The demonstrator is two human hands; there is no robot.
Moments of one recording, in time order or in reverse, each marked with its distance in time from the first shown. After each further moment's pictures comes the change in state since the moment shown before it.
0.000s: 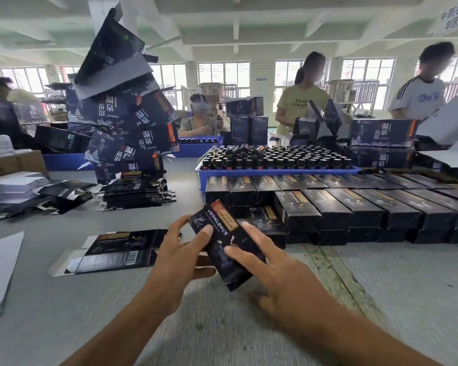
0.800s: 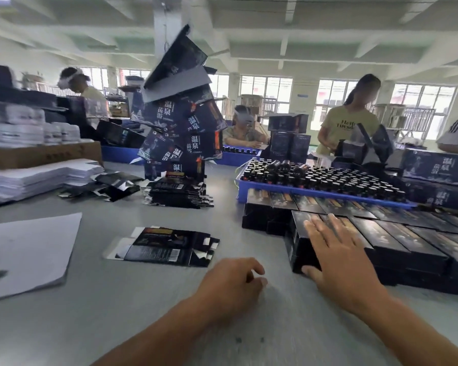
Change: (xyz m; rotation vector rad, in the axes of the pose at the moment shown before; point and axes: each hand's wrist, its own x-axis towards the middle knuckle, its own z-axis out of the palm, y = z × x) left_hand 0.016 -0.028 -0.010 0.977 -0.216 0.241; right_hand 0.058 0.054 -0.001 -0.370 -0.055 0.251
